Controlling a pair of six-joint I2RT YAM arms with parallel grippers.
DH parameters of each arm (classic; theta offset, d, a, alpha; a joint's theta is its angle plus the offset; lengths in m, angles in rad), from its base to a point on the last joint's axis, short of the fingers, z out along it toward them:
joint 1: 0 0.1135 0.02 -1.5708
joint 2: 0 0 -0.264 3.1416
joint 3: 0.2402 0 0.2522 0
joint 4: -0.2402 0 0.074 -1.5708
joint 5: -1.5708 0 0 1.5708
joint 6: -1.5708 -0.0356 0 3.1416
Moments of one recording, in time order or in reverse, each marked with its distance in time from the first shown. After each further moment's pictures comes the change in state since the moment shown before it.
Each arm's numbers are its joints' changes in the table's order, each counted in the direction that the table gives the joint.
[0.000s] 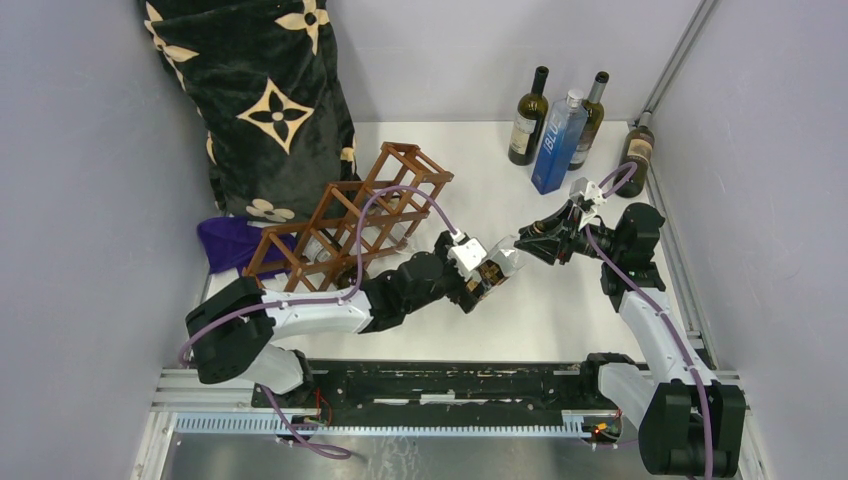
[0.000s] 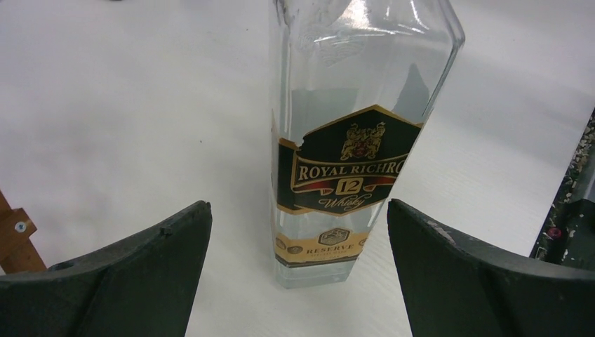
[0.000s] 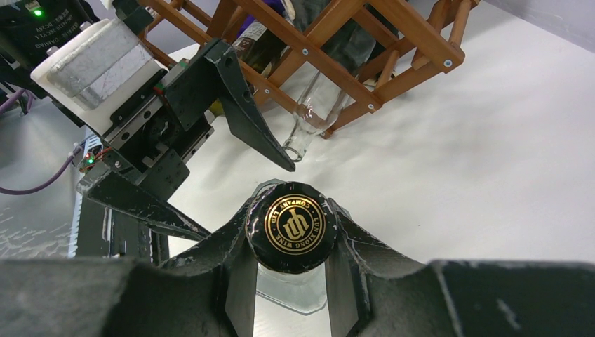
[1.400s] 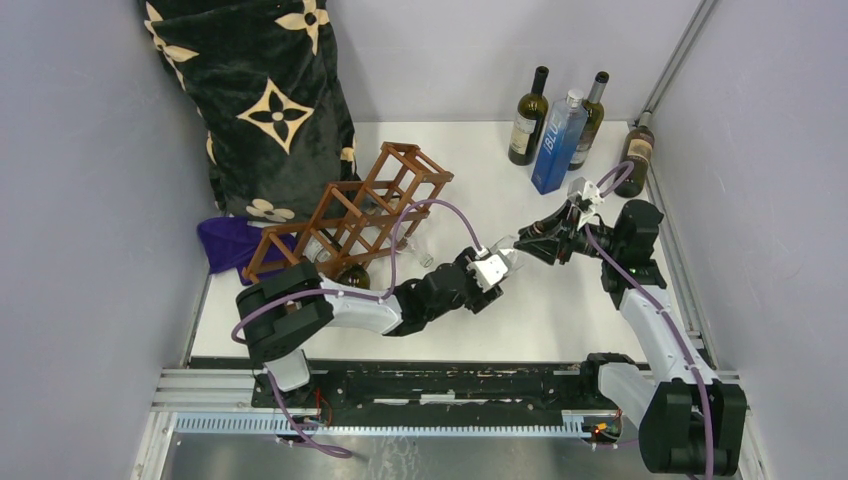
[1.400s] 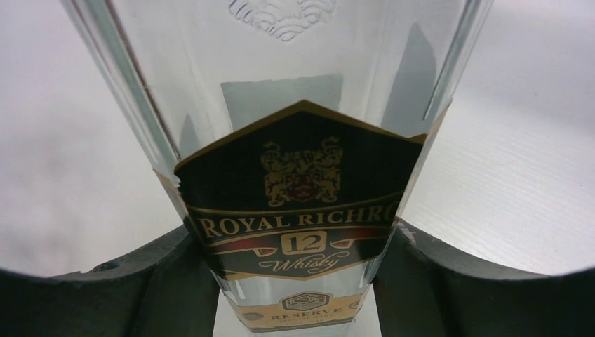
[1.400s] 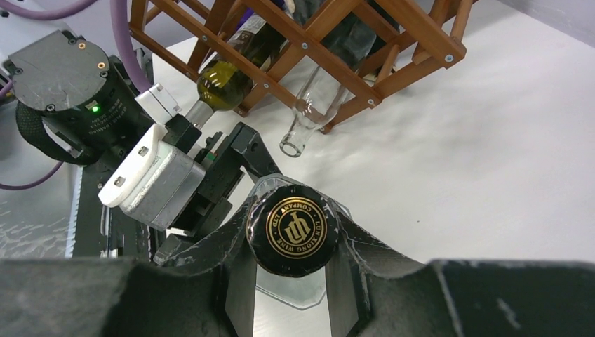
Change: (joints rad) left arm -0.047 0.283 0.034 0.236 0.046 -0.105; right arm -0.004 0.006 0.014 -0.047 0.001 0.045
